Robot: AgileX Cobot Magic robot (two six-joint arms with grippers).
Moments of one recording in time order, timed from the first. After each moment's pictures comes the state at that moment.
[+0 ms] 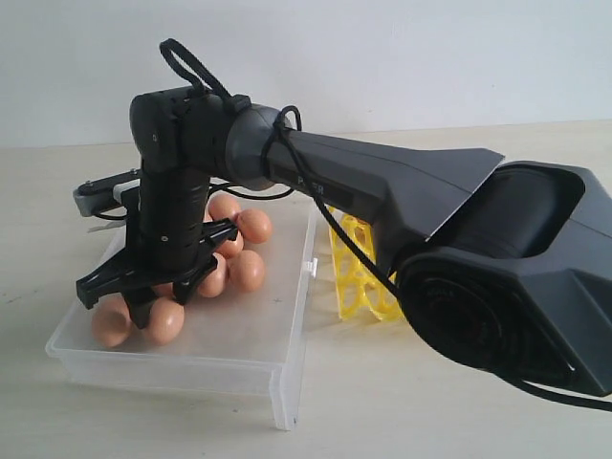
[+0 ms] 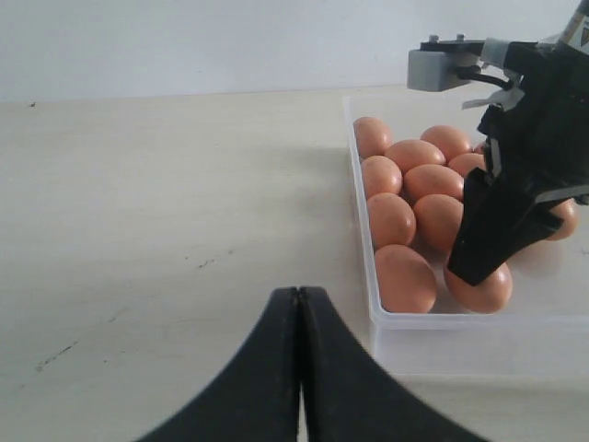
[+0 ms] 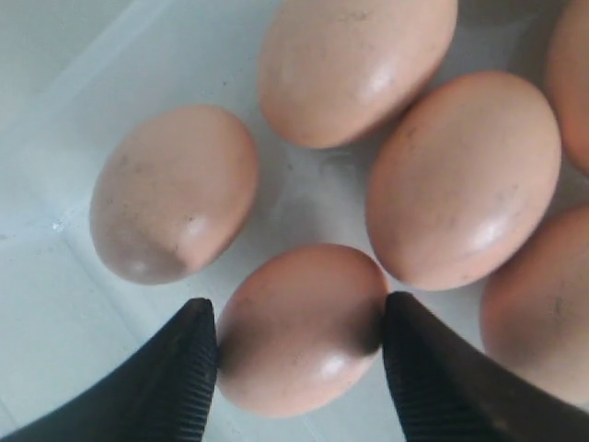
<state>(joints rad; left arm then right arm) -0.05 0.01 0.00 -0.19 0.37 0.15 0.85 2.54 -2.29 0.20 1.22 0.03</state>
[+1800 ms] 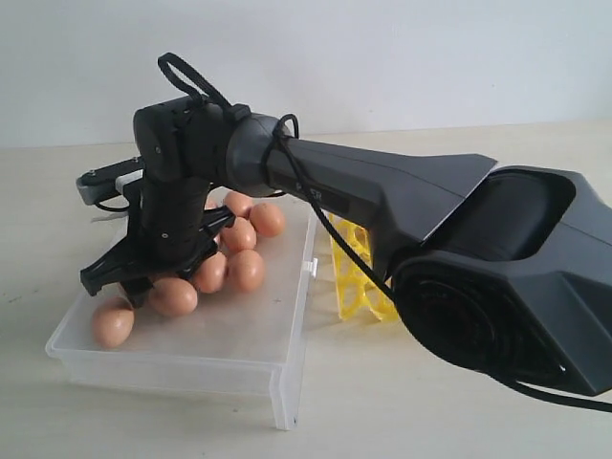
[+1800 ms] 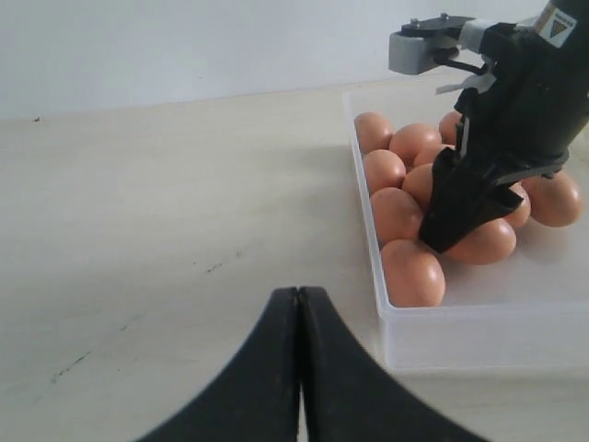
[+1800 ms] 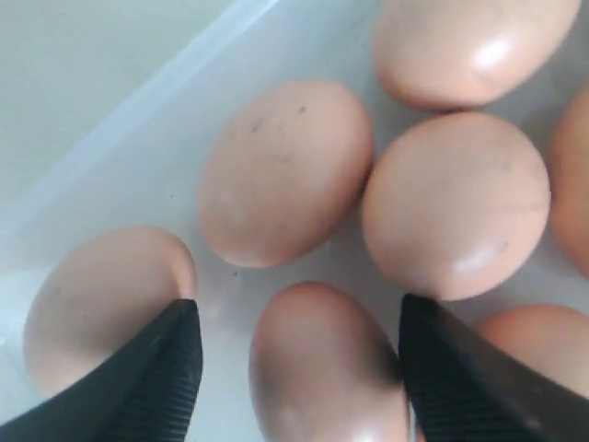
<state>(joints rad) -0.05 0.01 0.00 -0.19 0.37 0.20 0.84 2.55 -2.28 0.14 1.07 0.05</state>
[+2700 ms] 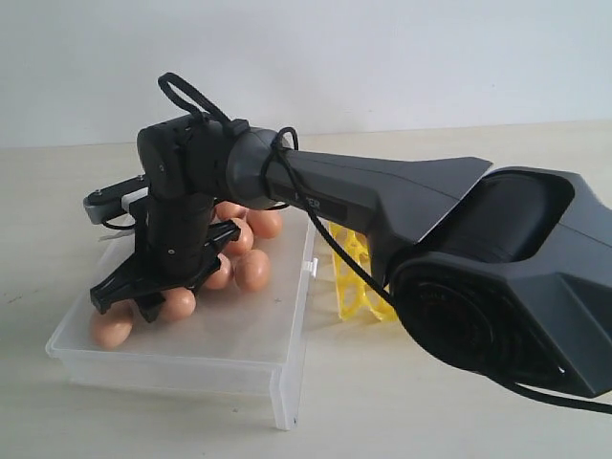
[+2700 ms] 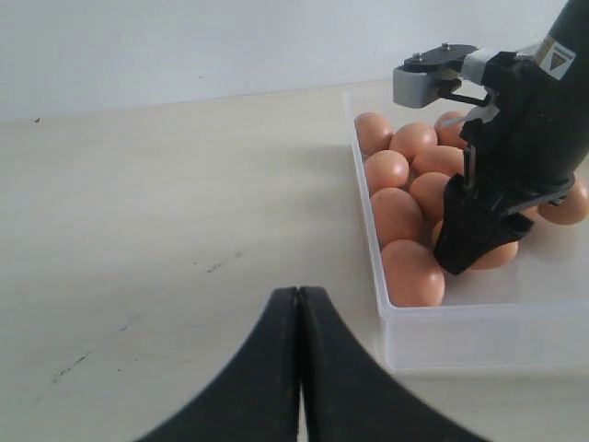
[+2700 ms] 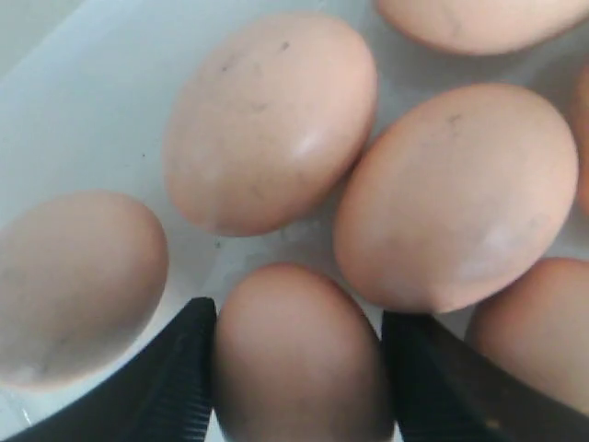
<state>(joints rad) -0.05 0.01 0.00 -0.19 0.37 0.21 0.85 2.55 -2.23 0.13 1.05 0.03</state>
